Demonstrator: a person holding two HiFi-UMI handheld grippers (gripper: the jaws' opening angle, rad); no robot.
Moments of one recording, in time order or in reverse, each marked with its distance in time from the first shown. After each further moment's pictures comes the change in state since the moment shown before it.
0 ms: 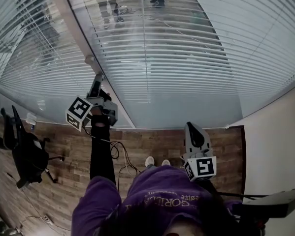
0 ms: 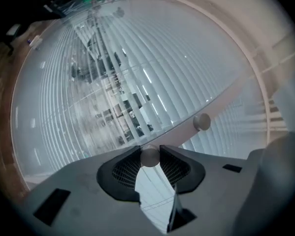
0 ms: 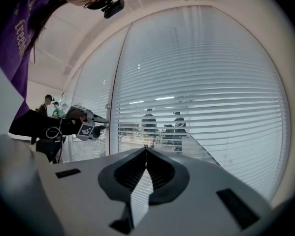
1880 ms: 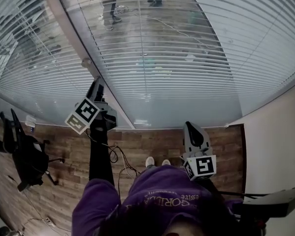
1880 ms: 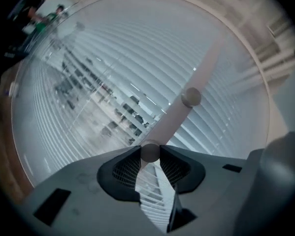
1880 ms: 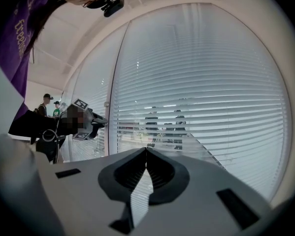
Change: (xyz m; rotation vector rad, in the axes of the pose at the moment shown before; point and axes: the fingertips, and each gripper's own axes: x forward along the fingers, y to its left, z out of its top) left arm 0.001 -0.007 -0.008 0.384 0.086 0.079; right arm 0.007 -0.005 -0.001 -0.005 0.030 -0.007
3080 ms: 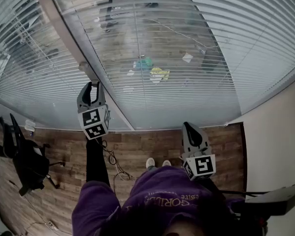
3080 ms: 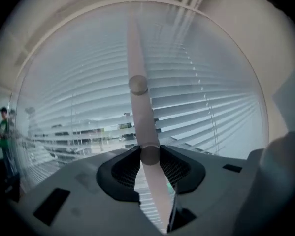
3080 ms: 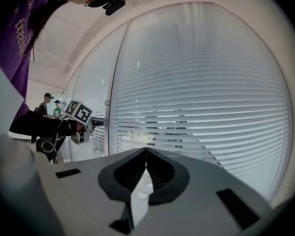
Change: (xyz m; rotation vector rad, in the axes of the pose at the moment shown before) left arm 0.003 -0.007 0.000 0.886 -0.026 0.107; right arm 0.005 0.002 -0.003 0.000 -0.004 0.013
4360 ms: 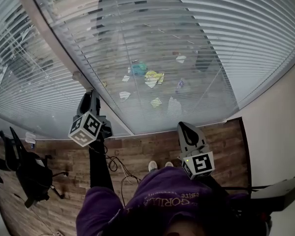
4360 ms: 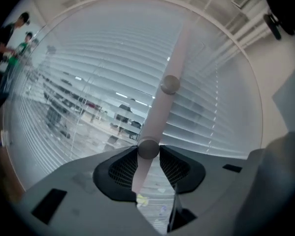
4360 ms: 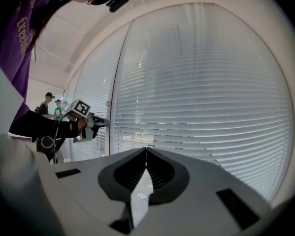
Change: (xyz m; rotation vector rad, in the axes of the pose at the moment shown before) left arm -0.001 -0.001 -0.007 -0.549 -0.014 -0.103; right arm -0.001 0.002 0.004 -0.014 0.001 -0.002
